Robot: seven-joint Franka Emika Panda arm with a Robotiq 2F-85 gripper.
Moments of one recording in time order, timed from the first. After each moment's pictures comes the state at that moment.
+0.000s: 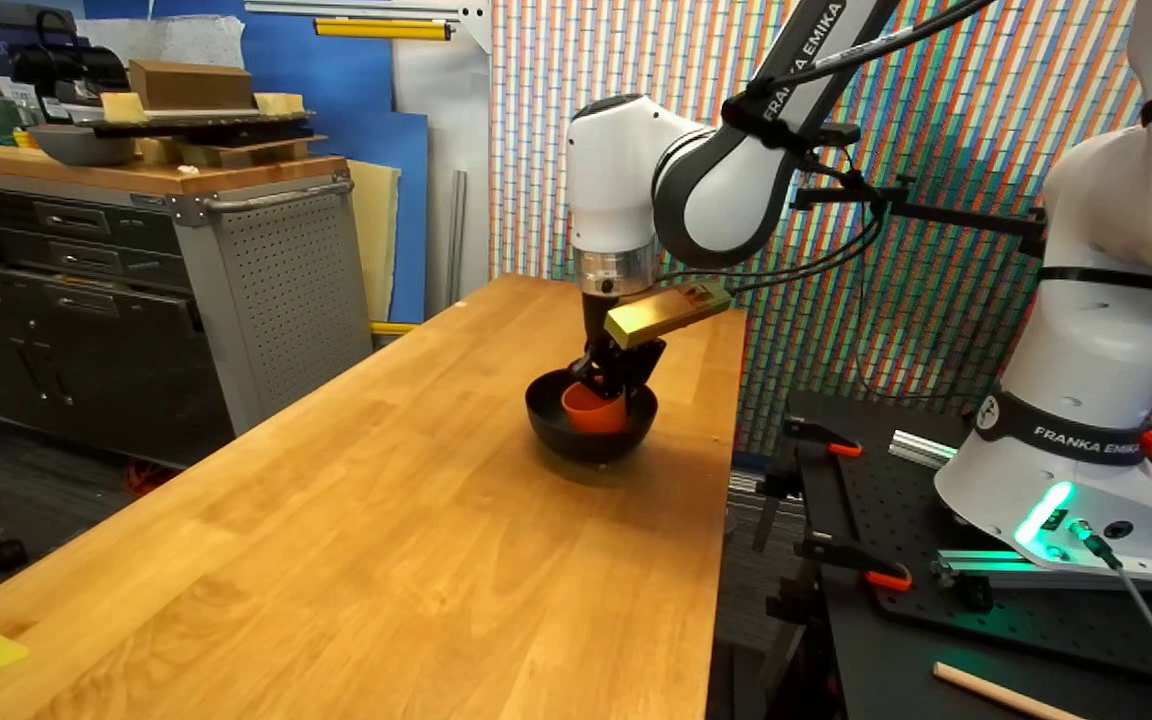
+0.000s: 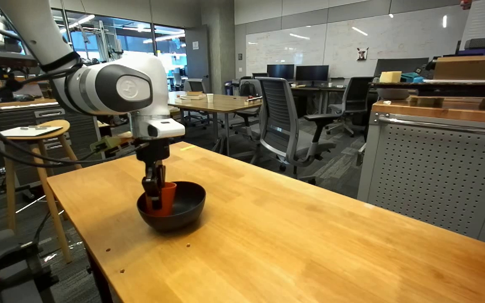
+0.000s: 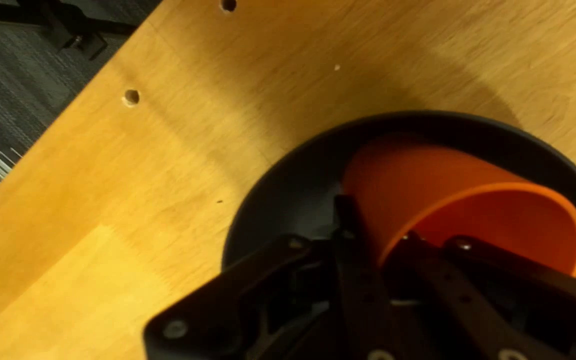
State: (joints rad) arm 0.07 0.22 0.01 -2.47 -0.21 2.57 0.96
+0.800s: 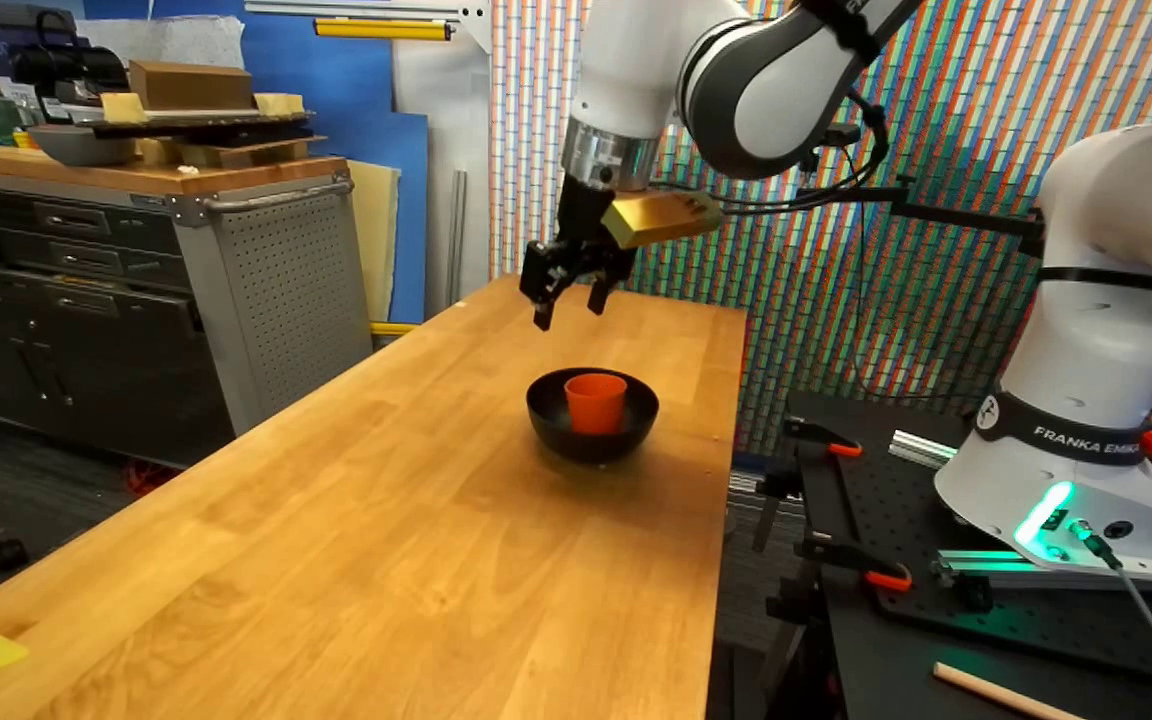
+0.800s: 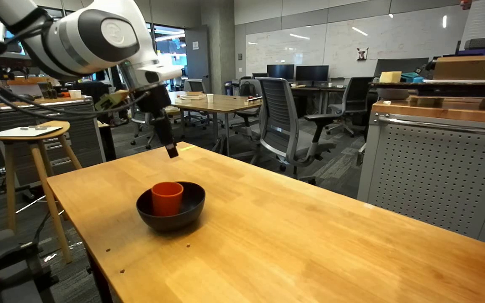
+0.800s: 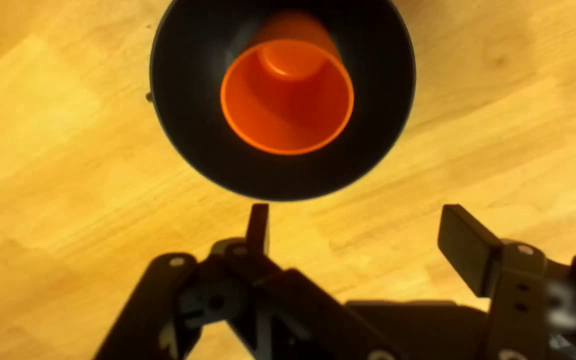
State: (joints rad) arm 0.11 -0.02 -0.01 -2.48 -0.35 2.64 0.92
